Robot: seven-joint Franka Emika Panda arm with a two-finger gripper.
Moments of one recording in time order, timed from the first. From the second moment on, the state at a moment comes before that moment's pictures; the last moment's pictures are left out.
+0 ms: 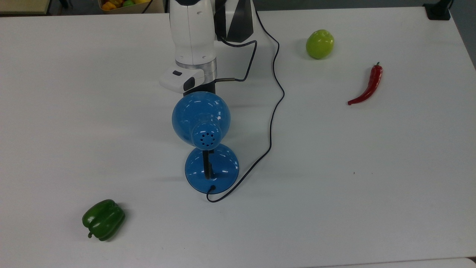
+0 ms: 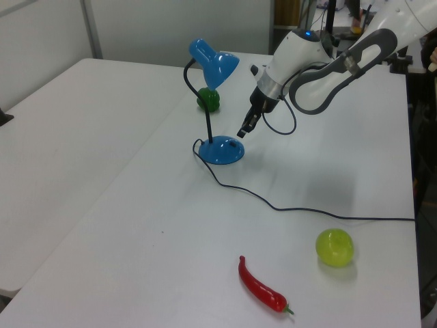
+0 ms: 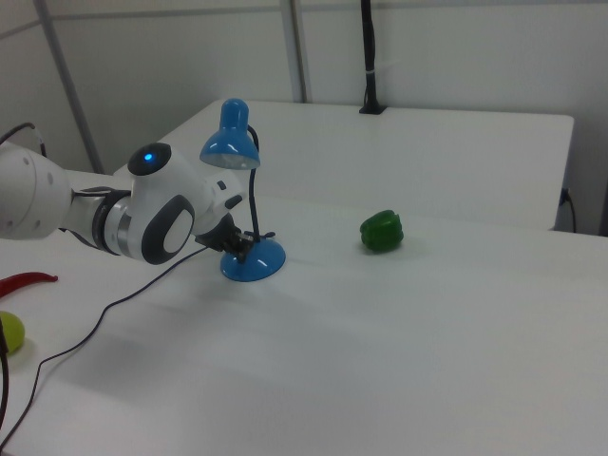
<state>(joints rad) 0.10 0.39 -0.01 -1.95 0.05 2.85 -0.16</state>
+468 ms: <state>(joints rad) 0.10 0.41 0.01 -1.94 0.05 2.90 -0.16</state>
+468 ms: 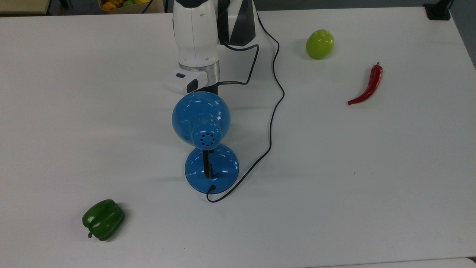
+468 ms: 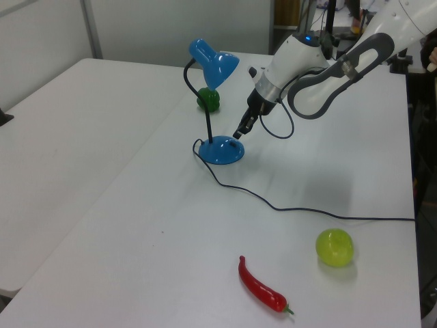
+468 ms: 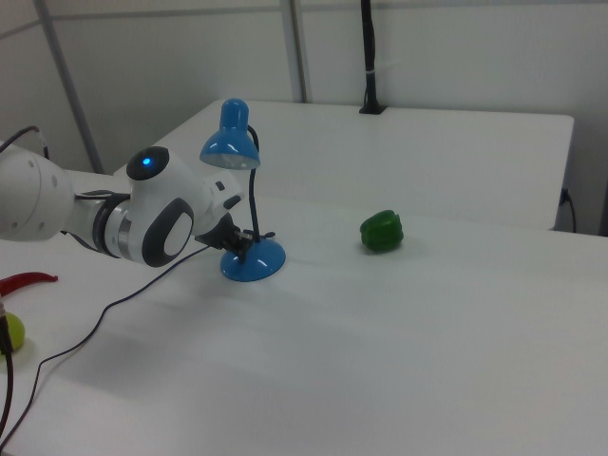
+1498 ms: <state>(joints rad) 0.10 0.46 0.01 -1.88 0.05 2.91 -0.16</state>
